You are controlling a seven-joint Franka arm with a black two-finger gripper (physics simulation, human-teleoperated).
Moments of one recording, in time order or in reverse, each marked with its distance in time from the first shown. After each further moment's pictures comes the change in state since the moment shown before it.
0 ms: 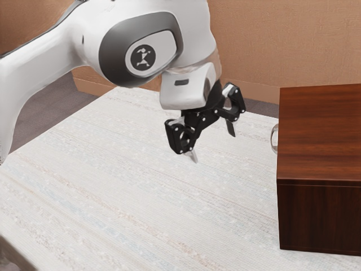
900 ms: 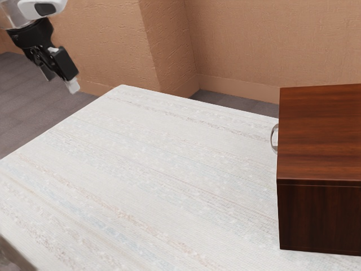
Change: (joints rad) arm 0.211 -0.188 0.275 0.102 0.040 -0.170 -1.237
